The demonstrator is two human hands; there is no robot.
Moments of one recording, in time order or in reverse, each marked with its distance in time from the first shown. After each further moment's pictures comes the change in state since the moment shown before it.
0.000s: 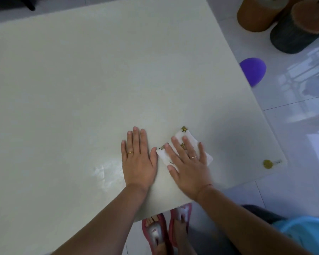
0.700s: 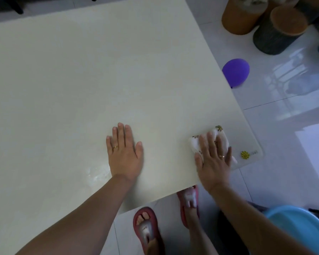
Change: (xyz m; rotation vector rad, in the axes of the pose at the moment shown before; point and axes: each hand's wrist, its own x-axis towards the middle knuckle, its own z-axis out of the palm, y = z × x) left_hand 0.002 0.005 0.000 0.014 -0.008 -0.021; right_hand -0.047 0.079 -0.007 0.097 -0.038 0.492
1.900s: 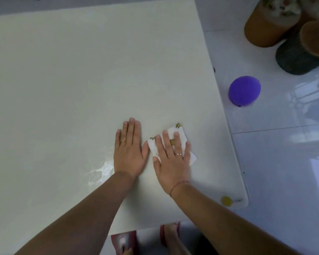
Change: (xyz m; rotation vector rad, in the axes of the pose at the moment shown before) left_hand 0.074 0.091 0.006 0.011 0.001 0.012; right_hand 0.096 -0.043 -0.018 -0.078 -0.005 -0.458
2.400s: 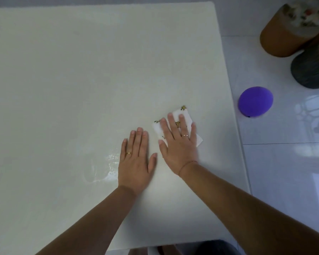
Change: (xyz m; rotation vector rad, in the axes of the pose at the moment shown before) left_hand 0.001 -0.001 -0.001 -0.080 0.007 0.002; right_hand 0.090 0.017 -0.016 -0.057 -0.008 -0.131
